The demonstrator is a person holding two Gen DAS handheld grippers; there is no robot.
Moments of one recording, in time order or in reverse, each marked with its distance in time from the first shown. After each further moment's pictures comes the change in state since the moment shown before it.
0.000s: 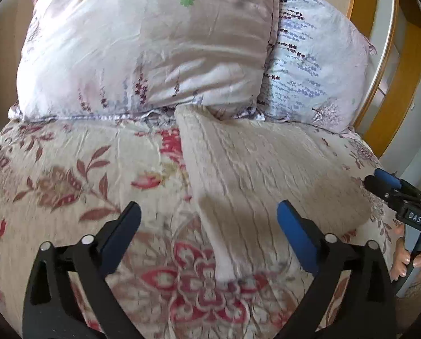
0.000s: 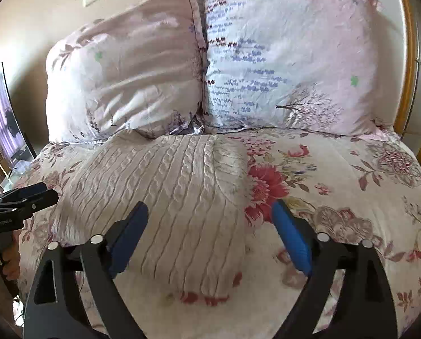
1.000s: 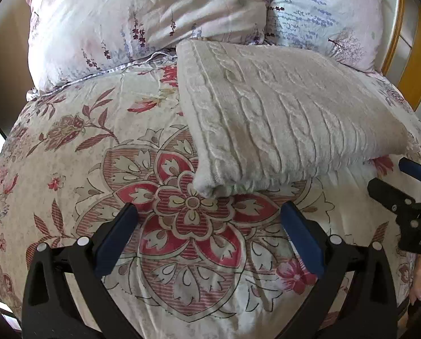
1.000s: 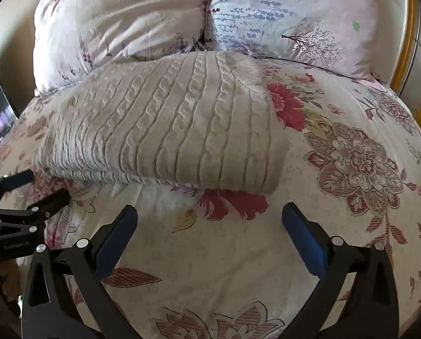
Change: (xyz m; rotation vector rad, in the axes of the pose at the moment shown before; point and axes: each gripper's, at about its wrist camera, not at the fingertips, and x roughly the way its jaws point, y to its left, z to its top) left arm 0.024 -0.038 -0.060 0.093 0.193 0.205; right arm 0.019 0.037 -0.065 0.001 0.249 -0.091
